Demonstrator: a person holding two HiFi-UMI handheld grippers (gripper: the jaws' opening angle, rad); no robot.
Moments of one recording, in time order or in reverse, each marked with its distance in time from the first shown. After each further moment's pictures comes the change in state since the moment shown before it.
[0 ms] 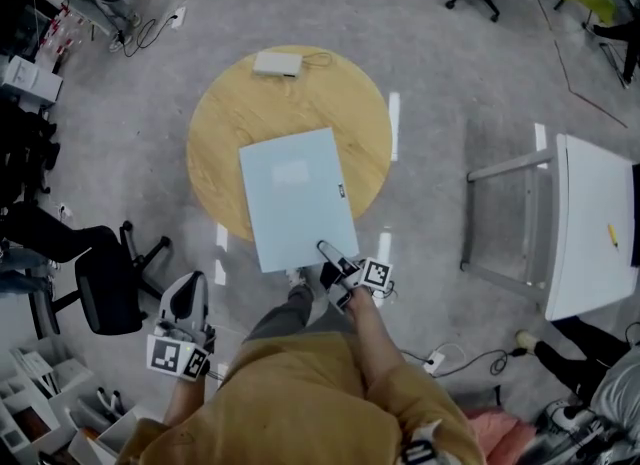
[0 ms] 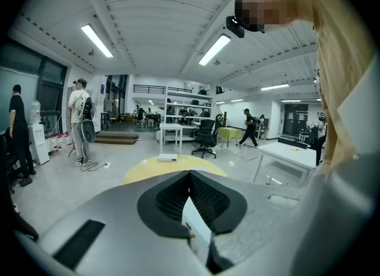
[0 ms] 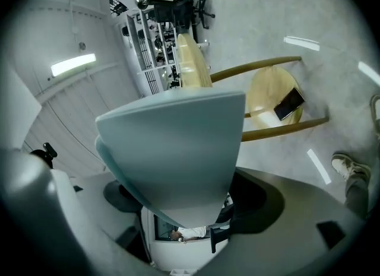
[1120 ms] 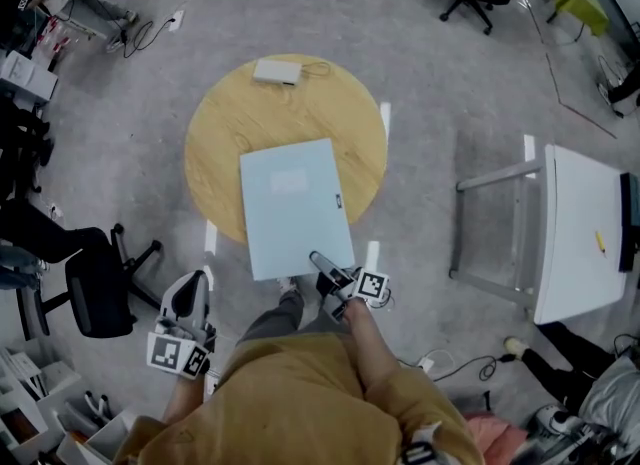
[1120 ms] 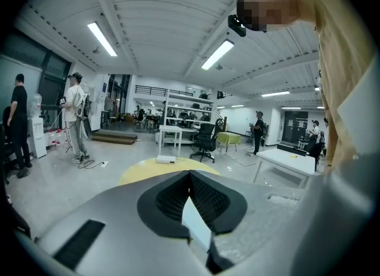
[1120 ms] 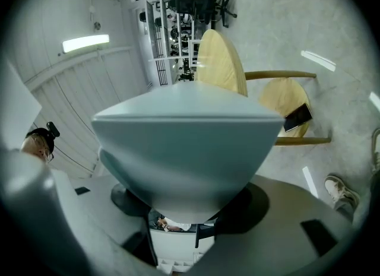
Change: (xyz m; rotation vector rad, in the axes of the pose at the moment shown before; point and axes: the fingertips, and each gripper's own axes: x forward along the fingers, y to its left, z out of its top) left arm 0.003 -0.001 0.001 -0.042 -0.035 -0.014; right arm -0.003 0.033 -0.014 -0.157 0.056 0.000
